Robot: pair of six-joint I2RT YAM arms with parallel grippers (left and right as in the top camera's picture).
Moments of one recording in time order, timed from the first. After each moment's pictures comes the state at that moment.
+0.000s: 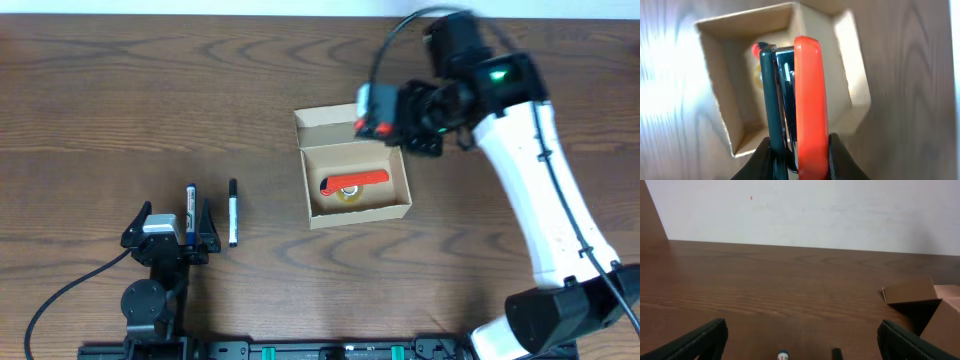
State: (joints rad) left arm 0.01 0.01 0.02 -0.10 0.01 -0.05; right arm 0.34 1.71 1.80 -1.32 -0.28 -1.14
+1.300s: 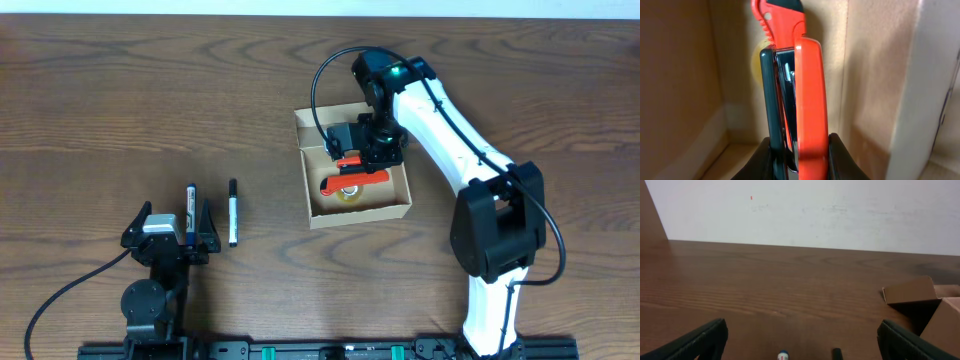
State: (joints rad) left arm 0.01 0.01 0.02 -0.10 0.01 -0.05; right arm 0.41 2.11 1.79 -1.27 -0.15 -1.26
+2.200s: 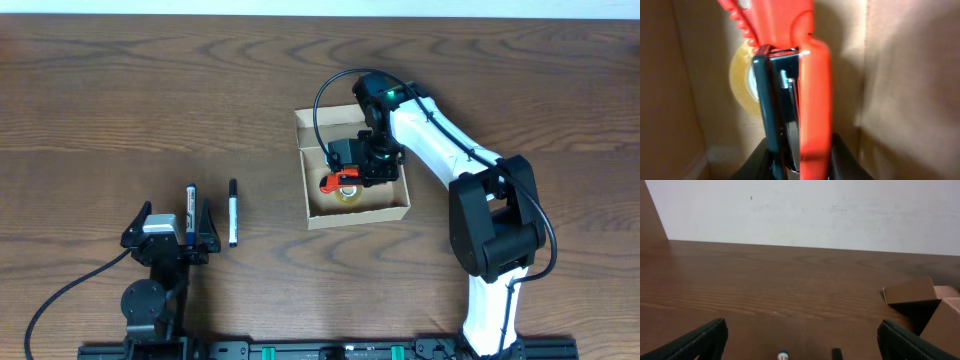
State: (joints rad) left arm 0.01 0.01 0.02 -0.10 0.01 -0.05; right arm 0.41 2.11 1.58 -1.06 -0.18 -1.21
